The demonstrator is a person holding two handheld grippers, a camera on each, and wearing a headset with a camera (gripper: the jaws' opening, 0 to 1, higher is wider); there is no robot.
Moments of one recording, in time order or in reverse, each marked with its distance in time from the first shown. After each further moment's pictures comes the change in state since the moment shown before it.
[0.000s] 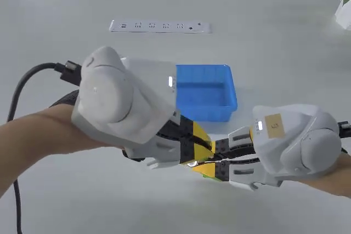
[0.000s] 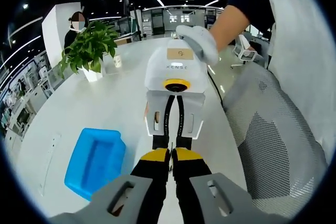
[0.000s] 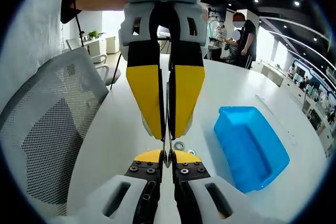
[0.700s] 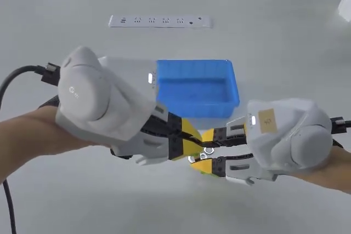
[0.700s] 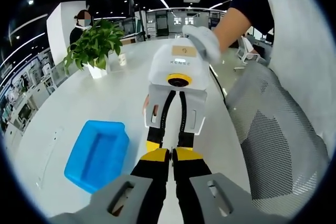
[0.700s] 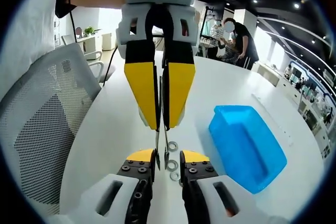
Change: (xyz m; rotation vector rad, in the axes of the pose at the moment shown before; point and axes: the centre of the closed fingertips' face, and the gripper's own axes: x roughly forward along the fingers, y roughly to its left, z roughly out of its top) left arm -0.005 0.005 -0.013 -0.020 -0.006 0.028; right arm 0.008 -0.010 -0.004 -0.007 0.025 -0.043
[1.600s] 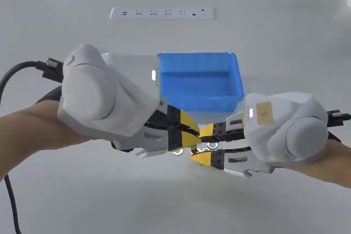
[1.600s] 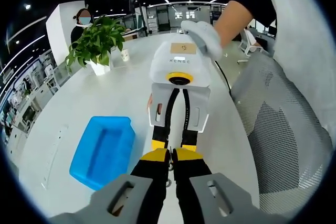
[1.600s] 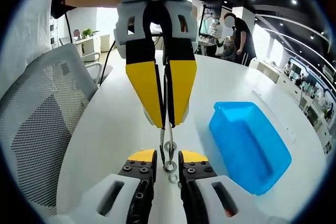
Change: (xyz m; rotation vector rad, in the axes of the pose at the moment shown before) left arm -0.002 0.015 -0.014 0.022 0.040 0.034; right arm 0.011 -0.003 -0.004 0.026 0.003 0.005
